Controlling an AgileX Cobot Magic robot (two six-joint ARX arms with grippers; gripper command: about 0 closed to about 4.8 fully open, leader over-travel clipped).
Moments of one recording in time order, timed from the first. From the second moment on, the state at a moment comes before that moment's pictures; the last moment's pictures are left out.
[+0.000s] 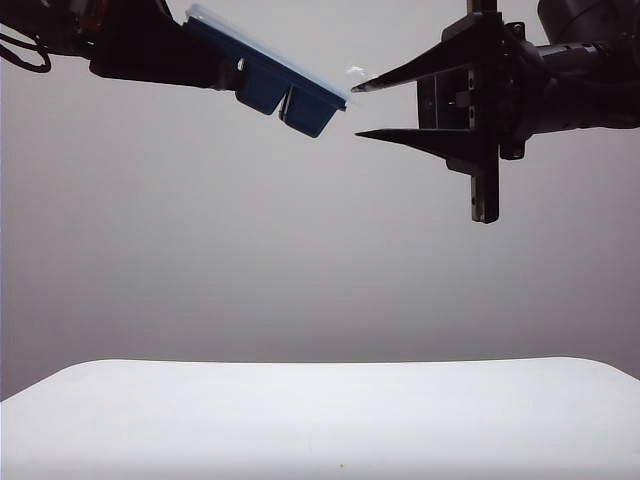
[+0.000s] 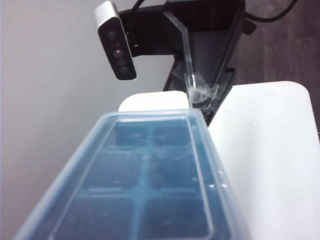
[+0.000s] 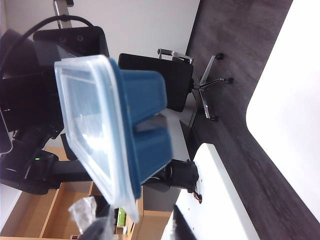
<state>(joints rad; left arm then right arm) -0.39 1.13 0.76 -0.06 0.75 0.72 0.32 1.53 0.78 0.39 -1.30 0.95</state>
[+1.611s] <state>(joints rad) -0.38 1.13 0.76 -0.13 0.71 0.72 0.24 1.53 0.95 0.50 -1.34 1.03</state>
